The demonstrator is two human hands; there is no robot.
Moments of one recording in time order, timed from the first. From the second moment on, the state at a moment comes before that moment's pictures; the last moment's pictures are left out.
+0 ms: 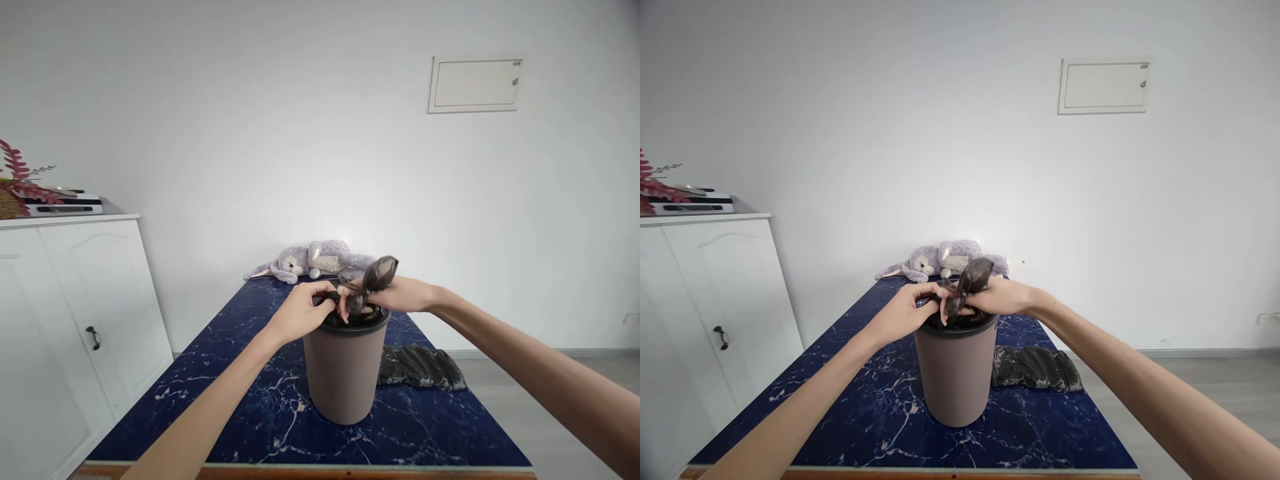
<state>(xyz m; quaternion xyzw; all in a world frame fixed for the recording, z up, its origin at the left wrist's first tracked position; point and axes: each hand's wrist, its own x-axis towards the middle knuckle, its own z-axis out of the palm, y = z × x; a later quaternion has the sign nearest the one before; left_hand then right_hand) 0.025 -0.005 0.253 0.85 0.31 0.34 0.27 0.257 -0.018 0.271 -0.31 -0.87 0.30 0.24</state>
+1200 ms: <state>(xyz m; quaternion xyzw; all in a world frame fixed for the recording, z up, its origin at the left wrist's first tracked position) 0.039 0.016 0.251 0.79 0.35 0.44 0.26 0.247 -0.015 0.239 -0.31 -0.82 -0.36 0.33</state>
